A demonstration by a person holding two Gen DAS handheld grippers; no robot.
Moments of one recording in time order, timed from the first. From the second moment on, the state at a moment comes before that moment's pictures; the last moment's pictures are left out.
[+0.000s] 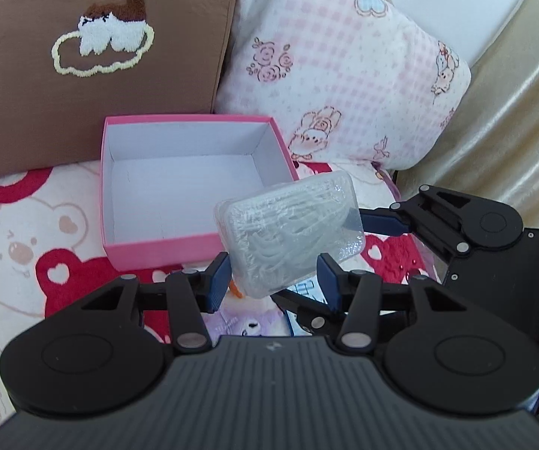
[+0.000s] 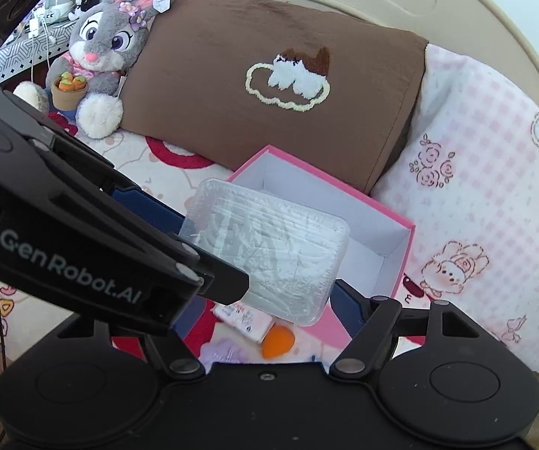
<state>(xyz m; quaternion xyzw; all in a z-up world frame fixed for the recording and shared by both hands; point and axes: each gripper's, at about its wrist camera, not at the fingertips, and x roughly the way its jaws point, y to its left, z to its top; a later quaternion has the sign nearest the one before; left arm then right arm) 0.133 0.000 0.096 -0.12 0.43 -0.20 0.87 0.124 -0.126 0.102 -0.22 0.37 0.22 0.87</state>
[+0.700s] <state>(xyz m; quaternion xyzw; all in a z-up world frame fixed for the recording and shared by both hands) 0.293 -0.021 0.011 -0.11 0.51 -0.18 0.84 0.264 -0.159 0.011 -0.11 0.43 0.23 0.87</state>
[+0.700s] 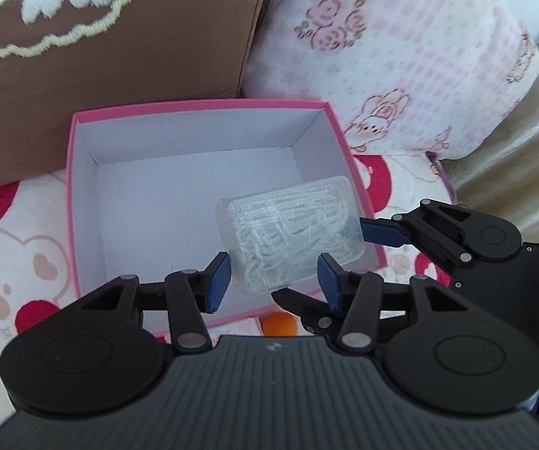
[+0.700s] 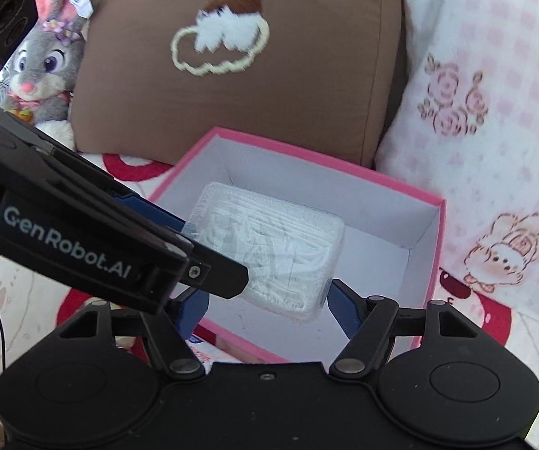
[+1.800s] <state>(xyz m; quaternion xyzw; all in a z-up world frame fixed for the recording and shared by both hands) 0.386 -0.023 -0.098 -0.19 0.57 -0.16 0.78 0.346 -0.140 -0.074 -0.19 0.54 0.18 0.80</state>
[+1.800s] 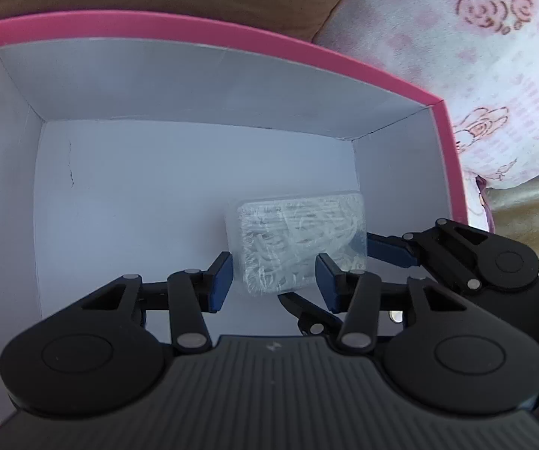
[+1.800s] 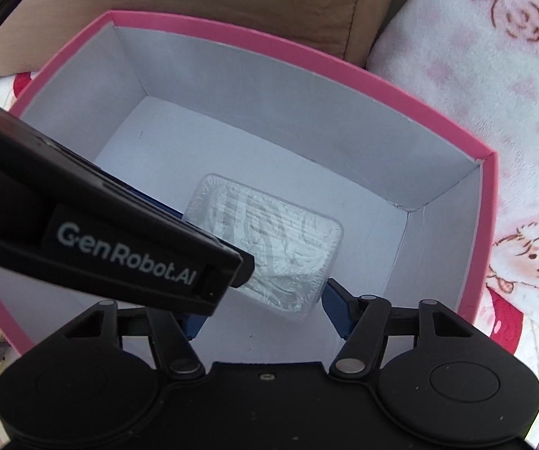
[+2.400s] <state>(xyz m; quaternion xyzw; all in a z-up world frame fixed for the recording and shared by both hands) 0.390 -0.043 -0.108 -0.19 0.58 -0.14 0.78 0.307 -0.140 -0.040 -0.24 0.50 0.19 0.81</state>
